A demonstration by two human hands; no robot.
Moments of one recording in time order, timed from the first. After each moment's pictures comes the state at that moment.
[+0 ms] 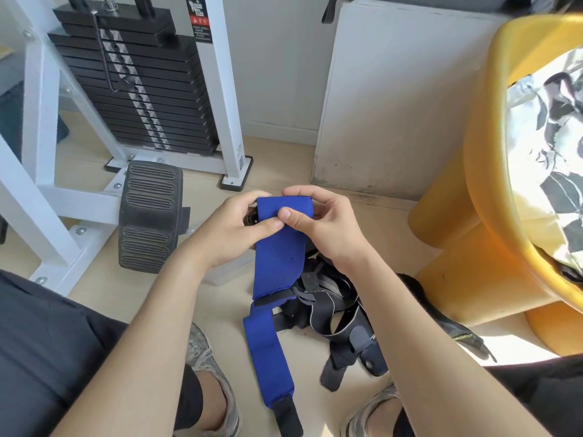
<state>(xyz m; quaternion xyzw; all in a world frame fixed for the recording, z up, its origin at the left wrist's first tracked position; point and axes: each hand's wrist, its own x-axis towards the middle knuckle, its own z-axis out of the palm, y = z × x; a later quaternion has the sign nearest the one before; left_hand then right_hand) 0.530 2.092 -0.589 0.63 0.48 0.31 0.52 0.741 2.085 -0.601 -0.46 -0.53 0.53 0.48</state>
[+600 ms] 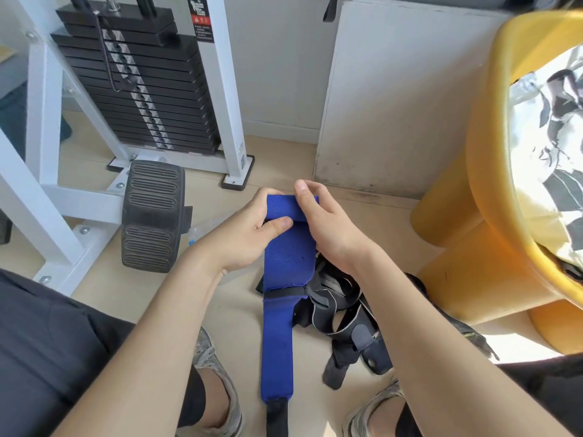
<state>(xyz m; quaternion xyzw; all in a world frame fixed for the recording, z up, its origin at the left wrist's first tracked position) 0.542 2.084 -0.588 0.66 0.46 0.26 0.53 0.735 2.088 -0.594 -0.55 -0.48 0.58 0.37</state>
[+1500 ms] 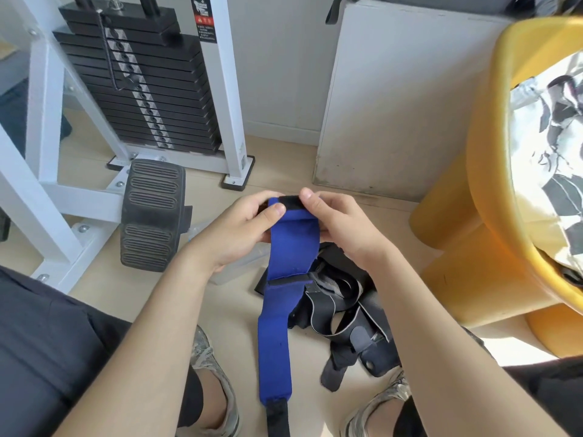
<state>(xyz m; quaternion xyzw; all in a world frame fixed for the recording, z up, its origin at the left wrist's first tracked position) 0.539 2.086 -0.587 0.61 0.42 0.33 0.59 0.762 2.088 -0.589 -0.48 -0.54 0.58 0.37</state>
